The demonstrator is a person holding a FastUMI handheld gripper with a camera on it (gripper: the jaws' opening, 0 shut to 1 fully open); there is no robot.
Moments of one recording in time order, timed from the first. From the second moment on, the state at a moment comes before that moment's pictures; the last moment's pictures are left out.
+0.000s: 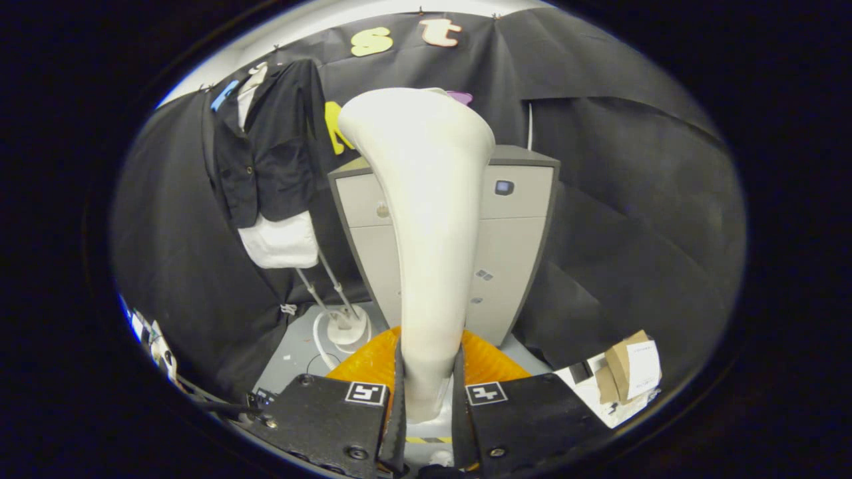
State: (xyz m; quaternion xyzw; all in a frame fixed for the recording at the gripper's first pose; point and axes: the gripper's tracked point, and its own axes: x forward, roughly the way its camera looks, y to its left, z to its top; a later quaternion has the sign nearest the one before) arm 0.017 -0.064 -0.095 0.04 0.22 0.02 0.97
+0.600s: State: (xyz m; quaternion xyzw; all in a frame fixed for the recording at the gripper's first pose) arm 0.012 -0.099 -0.111 0.05 0.24 0.01 0.97
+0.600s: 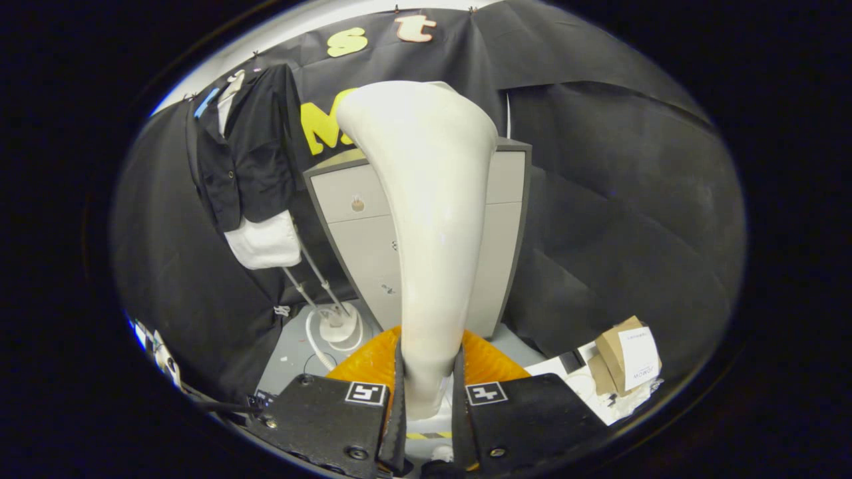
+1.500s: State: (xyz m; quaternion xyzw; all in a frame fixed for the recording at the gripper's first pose) arm 0.010 -0.097 -0.111 0.05 0.24 0.01 0.97
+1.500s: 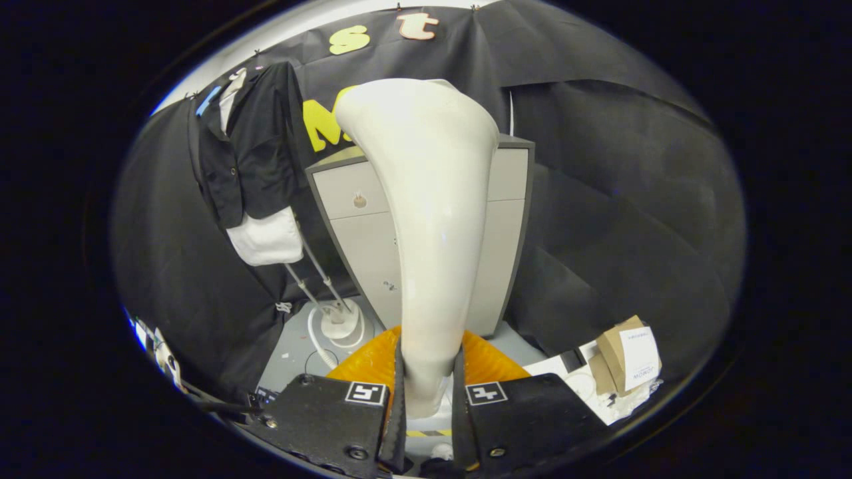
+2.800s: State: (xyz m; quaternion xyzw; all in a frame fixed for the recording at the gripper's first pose) arm 0.024 -0.090 -0.101 0.04 0.24 0.02 0.97
